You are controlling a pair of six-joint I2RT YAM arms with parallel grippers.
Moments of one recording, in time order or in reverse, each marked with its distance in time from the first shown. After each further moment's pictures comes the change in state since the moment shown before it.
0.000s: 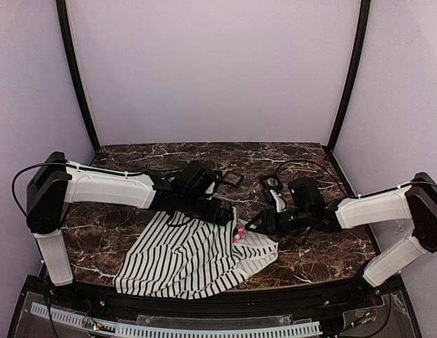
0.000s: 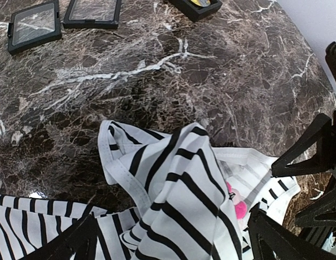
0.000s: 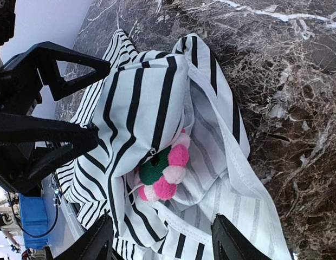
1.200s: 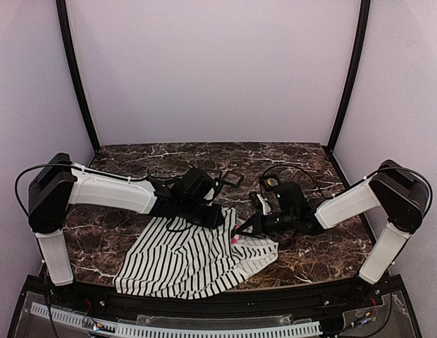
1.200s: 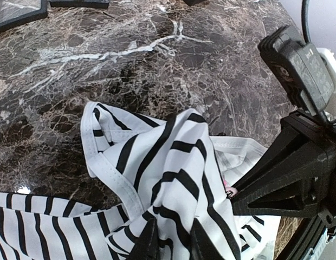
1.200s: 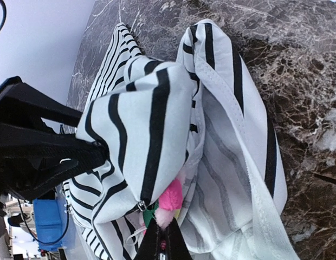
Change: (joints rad) left arm 0.001 0.018 -0.048 0.065 0.066 -0.034; right arm 0.034 0.273 0.050 0.256 -0.064 0.109
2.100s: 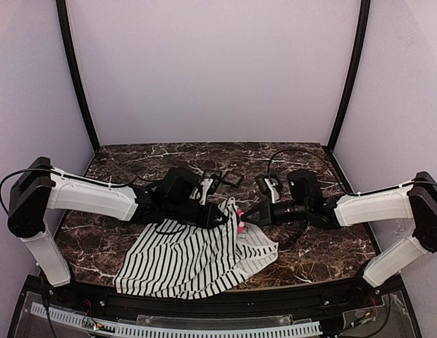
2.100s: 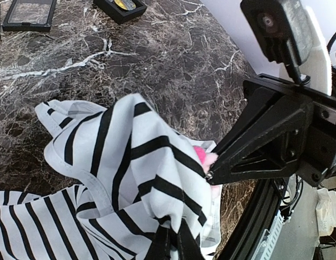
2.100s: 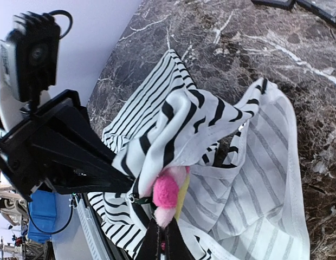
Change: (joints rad) left arm 0.000 -0.154 -0.201 0.268 0.204 -0.032; right arm 0.000 -0.237 0.003 -0.130 0.018 -0.118
